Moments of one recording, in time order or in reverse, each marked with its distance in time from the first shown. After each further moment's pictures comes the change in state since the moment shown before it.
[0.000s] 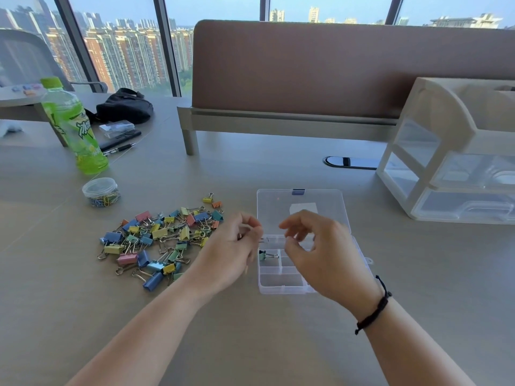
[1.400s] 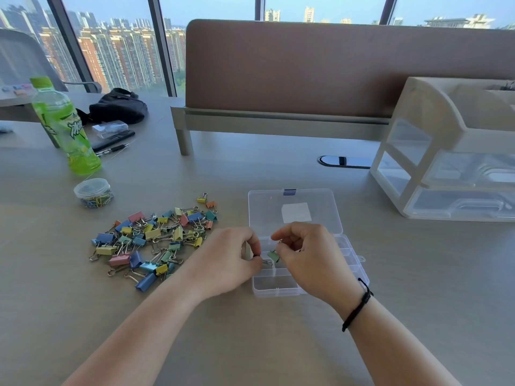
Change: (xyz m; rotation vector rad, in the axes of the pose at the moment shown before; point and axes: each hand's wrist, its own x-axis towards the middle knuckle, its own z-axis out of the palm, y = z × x) left_hand 0.000 0.000 -0.003 0.702 -0.081 0.170; right_hand 0.002 0.011 0.017 0.132 -0.082 0.241
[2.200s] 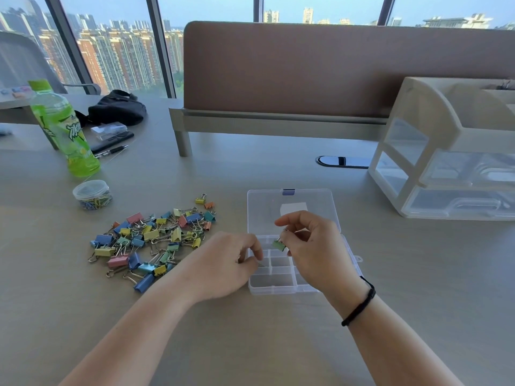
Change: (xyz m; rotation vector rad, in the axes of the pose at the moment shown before) left_hand -0.002 -0.001 -0.004 0.033 -0.096 0.042; right_hand 0.001 -0.008 -0.008 0.278 0.072 0.050
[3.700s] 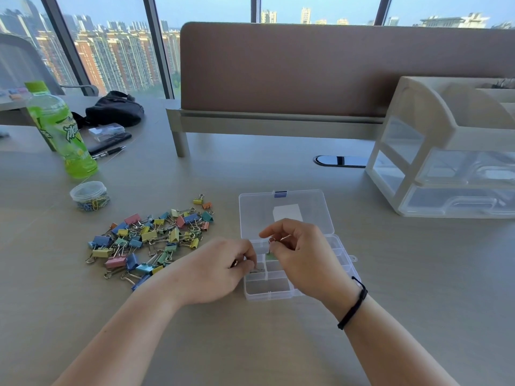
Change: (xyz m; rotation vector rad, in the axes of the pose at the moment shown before) left_hand -0.005 -0.004 -0.006 0.029 -0.125 0.015; right_hand -0.004 0.008 0.003 -0.058 -0.157 -0.035
